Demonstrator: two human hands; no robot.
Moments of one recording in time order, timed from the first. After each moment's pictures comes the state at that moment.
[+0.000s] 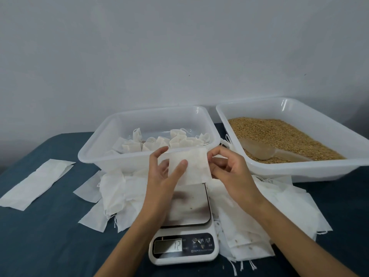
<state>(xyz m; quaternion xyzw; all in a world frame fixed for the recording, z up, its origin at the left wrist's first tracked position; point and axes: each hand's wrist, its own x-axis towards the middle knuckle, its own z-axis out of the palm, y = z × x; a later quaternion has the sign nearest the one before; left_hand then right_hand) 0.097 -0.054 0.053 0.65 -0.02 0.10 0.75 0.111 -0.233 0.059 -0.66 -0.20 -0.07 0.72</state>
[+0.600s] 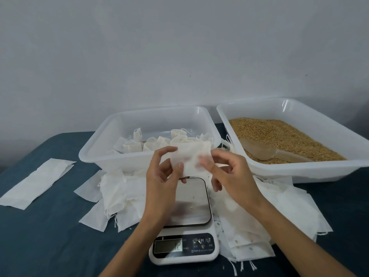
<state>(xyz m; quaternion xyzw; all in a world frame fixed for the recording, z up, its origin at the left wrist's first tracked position) 0.095 -0.055 0.049 0.67 -0.11 0.18 0.71 0.111 -0.236 0.056 -0.71 -0.19 -0.11 0.67</state>
